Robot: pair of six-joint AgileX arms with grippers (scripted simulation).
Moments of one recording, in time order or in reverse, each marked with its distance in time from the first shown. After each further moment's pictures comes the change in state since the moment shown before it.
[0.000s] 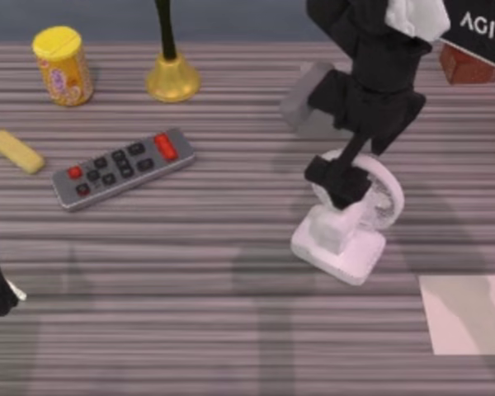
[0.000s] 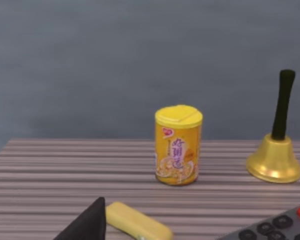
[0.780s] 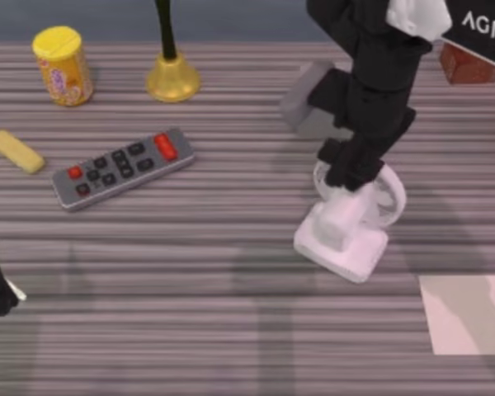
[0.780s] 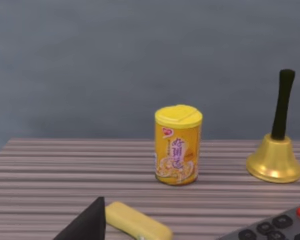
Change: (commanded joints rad) left arm 0.000 0.000 0.000 0.000 0.000 0.000; right arm 0.000 0.000 0.000 0.000 0.000 0.000
